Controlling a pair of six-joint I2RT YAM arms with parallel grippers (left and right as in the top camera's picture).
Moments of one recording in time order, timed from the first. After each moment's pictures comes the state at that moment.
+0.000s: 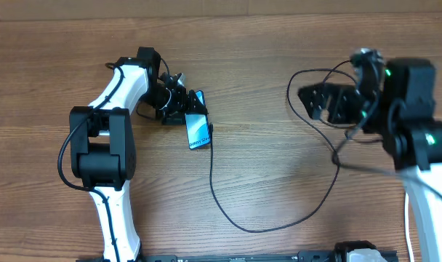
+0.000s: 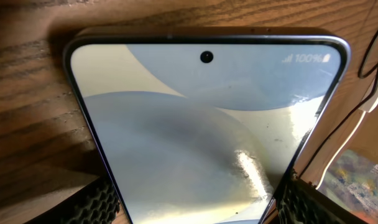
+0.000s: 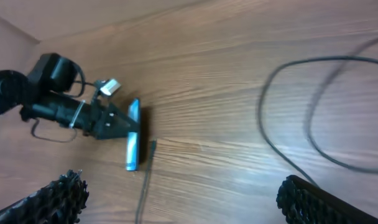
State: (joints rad) left arm -0.08 2.25 1.67 -1.03 0.67 -0.12; right arm 0.06 1.25 1.37 -0.92 -0.41 0.22
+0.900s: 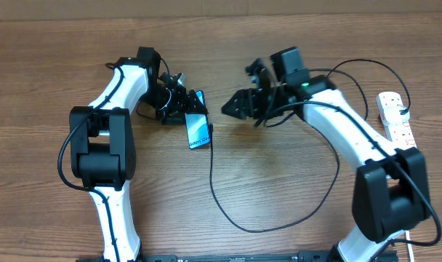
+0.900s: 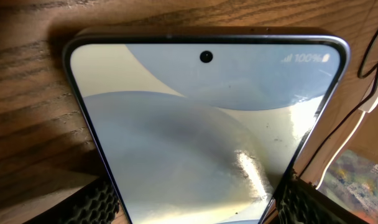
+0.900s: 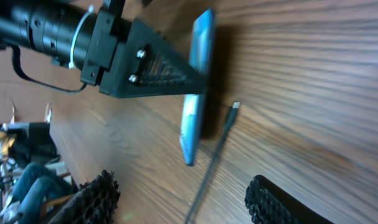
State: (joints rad) left arm -0.08 2.25 1.67 -1.03 0.67 -0.12; right arm 0.37 1.84 1.36 -0.58 -0.70 0.29
